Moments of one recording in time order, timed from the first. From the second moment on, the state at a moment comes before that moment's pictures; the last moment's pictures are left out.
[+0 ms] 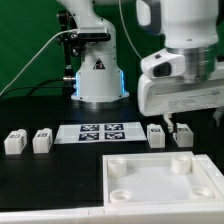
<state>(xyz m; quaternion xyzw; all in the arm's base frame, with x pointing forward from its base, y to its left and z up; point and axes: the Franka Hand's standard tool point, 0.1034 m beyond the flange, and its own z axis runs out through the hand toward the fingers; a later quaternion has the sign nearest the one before) 0.447 0.165 0.051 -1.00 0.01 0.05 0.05</state>
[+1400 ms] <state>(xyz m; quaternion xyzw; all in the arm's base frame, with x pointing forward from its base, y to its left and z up) 0.406 0.175 0.029 -0.90 0.02 0.43 0.02</state>
